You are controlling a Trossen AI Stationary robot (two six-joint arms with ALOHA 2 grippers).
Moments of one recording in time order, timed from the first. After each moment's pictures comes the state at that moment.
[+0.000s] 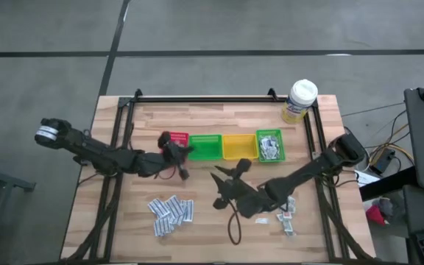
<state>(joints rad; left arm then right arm) -0.24 1.20 0.54 0.44 -0.74 -0.03 0.47 1.81 1.23 0.16 1.13 -0.06</state>
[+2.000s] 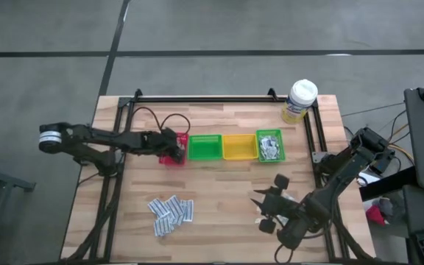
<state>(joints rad) 0.20 1.26 0.54 -0.21 -0.24 -0.68 0.81 1.59 1.23 -0.84 0.96 0.92</state>
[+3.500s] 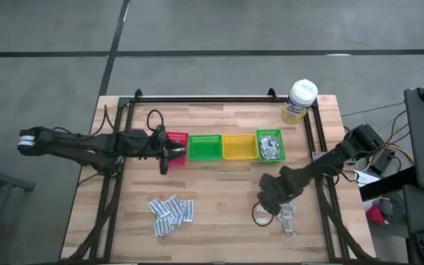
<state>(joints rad) -0.01 0.84 0.57 -0.02 -0.14 -0.31 0.48 1.59 0.92 -0.93 0.08 1.03</state>
